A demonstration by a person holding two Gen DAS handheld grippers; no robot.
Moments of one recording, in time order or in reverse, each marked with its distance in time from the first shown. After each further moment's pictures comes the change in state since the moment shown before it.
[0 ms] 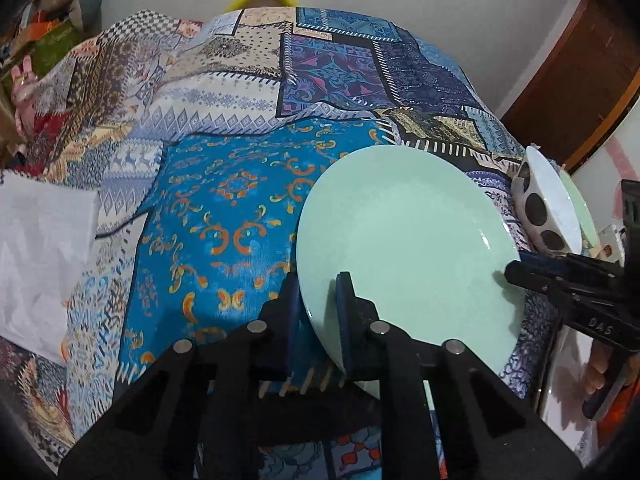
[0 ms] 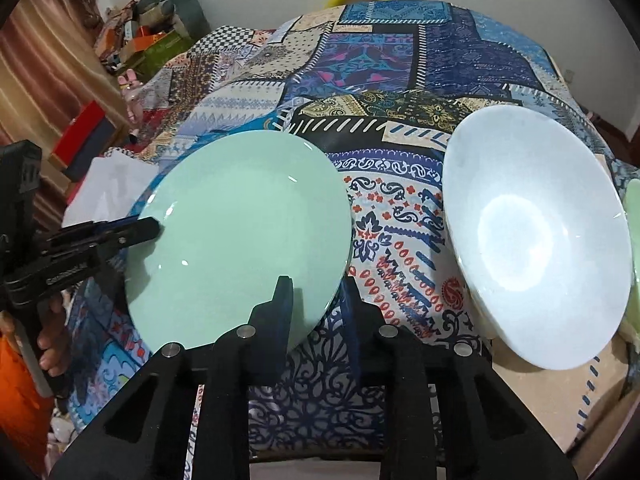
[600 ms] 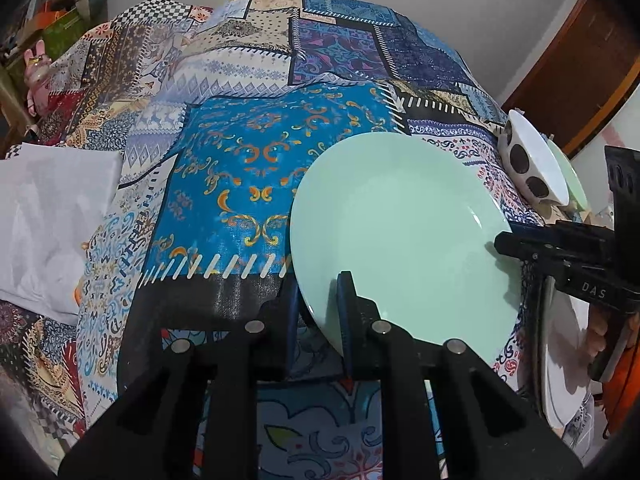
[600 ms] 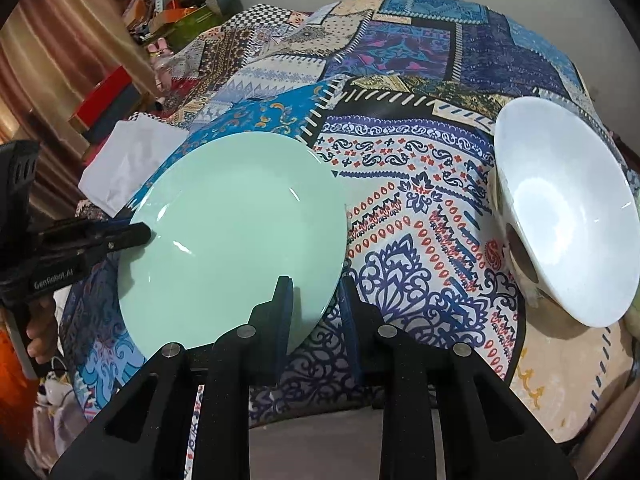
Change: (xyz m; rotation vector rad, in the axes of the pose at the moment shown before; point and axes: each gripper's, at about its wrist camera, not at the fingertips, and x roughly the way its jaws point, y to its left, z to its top) left arm -0.031 0.007 -0.049 0.004 0.041 0.012; right arm 0.001 0.019 -0.018 -0.084 0.058 0.055
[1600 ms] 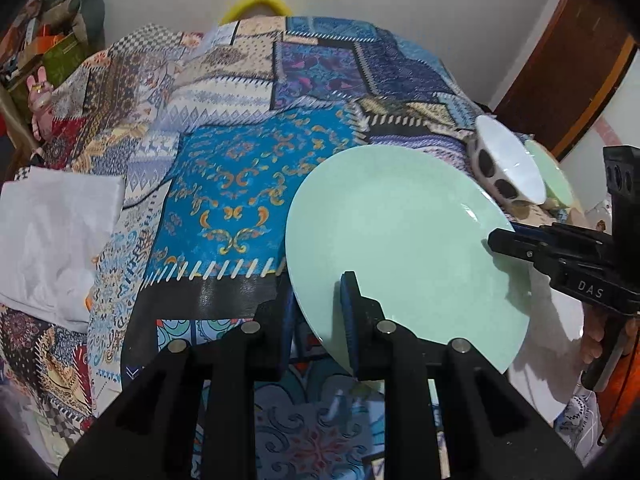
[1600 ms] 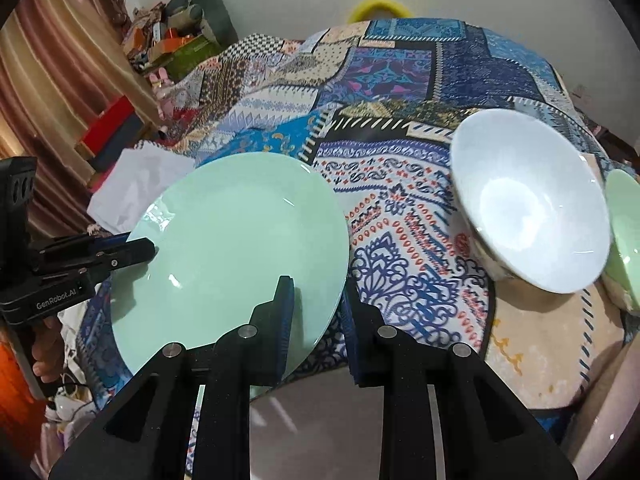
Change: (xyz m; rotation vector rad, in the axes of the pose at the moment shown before) left arm -0.037 -0.037 -0.003 0.055 -0.067 0.021; right arm -0.038 -0.003 -0.013 0.049 -0.110 0.006
